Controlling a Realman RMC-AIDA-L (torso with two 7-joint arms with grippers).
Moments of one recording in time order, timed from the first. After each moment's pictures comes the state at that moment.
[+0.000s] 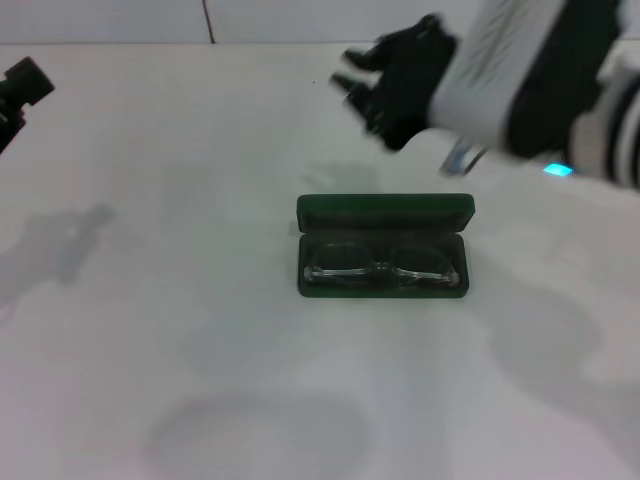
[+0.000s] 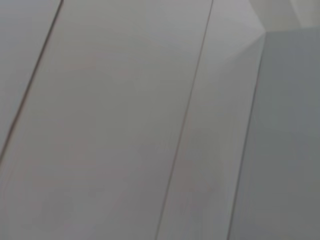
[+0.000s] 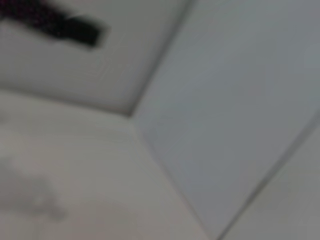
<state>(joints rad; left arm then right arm) -0.27 -1.95 0.77 0.56 1.27 1.80 -1.29 0.28 2.02 -1.95 -1.78 -2.52 -0.61 2.40</state>
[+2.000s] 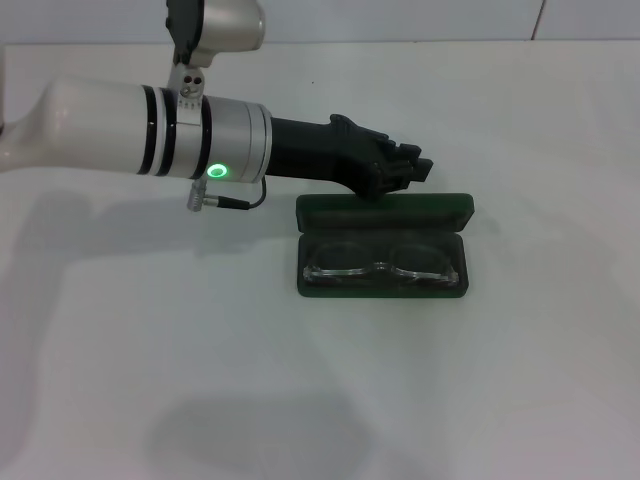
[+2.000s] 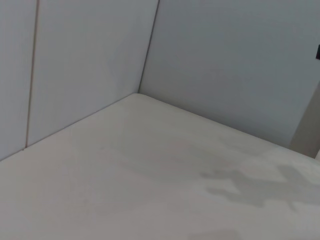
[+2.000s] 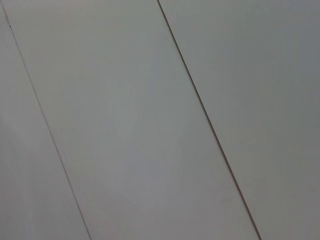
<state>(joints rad) -0.84 -2.09 1.16 0.50 1.76 1.20 -1.59 0.21 1.97 -0.14 -0.79 -1.65 -1.84 1.55</state>
